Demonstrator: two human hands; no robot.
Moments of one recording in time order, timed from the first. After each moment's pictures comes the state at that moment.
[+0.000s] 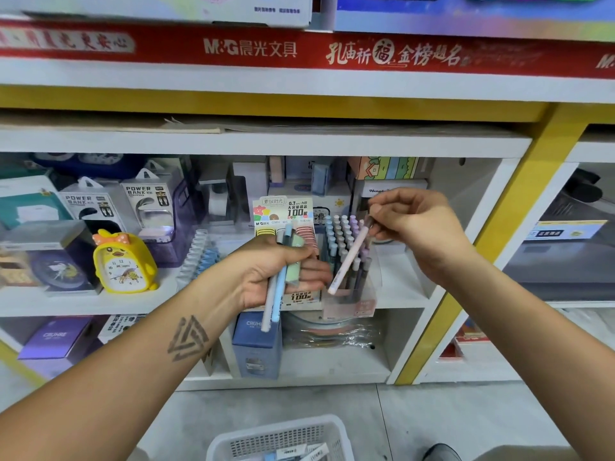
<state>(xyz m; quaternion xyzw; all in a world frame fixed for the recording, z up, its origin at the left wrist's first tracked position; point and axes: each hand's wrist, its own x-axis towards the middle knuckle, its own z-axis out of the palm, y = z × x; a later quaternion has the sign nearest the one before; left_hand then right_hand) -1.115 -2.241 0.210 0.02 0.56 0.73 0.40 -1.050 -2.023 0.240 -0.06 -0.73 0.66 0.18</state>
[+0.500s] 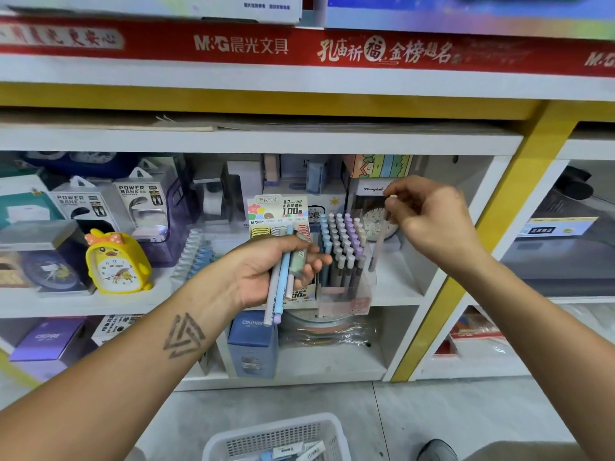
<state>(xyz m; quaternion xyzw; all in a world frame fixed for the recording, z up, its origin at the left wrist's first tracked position) -1.116 -2.236 0.209 0.01 0.50 0.75 0.43 -1.043 -2.000 0.241 -0.04 -0.89 0.35 0.29</state>
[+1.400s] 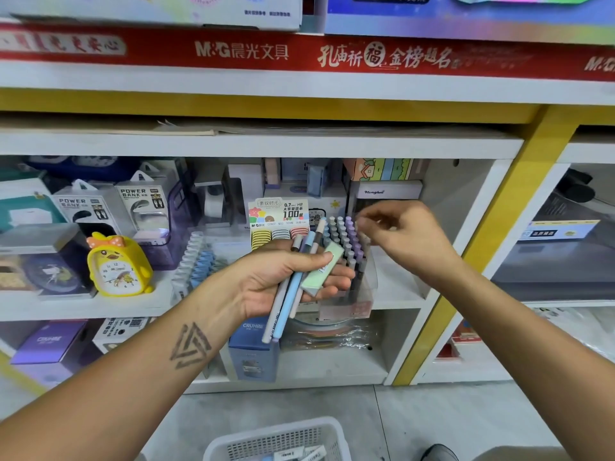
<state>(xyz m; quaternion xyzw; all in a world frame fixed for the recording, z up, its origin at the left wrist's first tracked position) -1.103 -2.235 0.211 0.10 0.49 0.71 0.49 -1.052 -2.020 0.229 -0.02 -0.90 0.37 0.22</state>
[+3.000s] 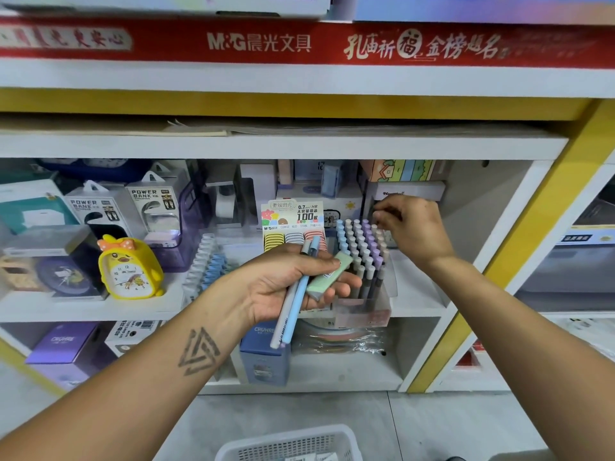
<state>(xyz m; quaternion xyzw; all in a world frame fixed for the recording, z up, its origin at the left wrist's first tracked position) -1.120 -2.239 0.203 0.08 0.52 0.71 0.47 -1.115 -1.998 0.200 -0.03 -0.91 0.27 0.30</state>
